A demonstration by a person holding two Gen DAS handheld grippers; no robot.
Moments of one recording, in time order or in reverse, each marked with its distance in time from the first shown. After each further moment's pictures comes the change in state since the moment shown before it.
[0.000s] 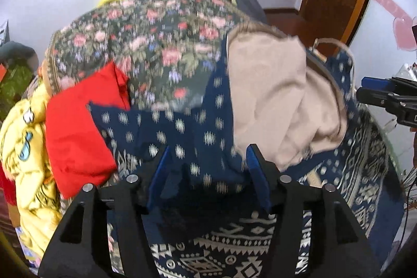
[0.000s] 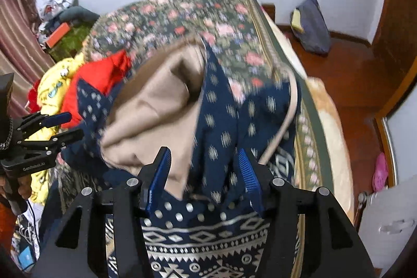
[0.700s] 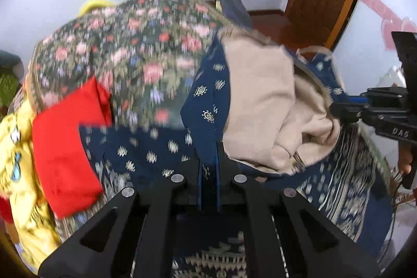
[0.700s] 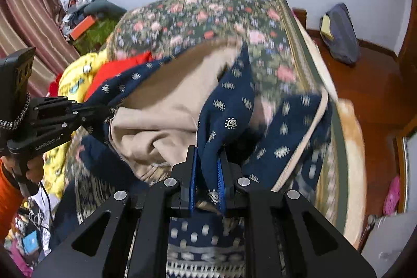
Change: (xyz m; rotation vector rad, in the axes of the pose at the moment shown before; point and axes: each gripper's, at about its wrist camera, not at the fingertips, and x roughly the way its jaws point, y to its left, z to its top) left arm 0.012 -0.005 0.015 0.019 0.037 -0.085; right arm 0.023 0.003 0.001 -0.047 0.082 0.129
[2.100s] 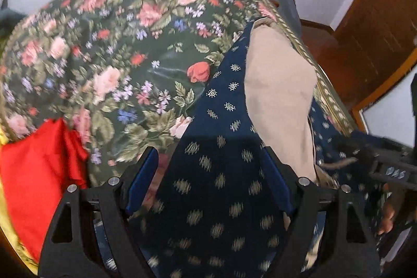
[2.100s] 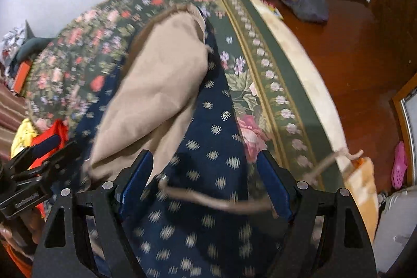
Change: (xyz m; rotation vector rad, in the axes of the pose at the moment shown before) left arm 0.181 0.075 0.172 -0.276 0.072 0.076; right arm 0.159 -0.123 0.160 0.307 0.126 -0.135
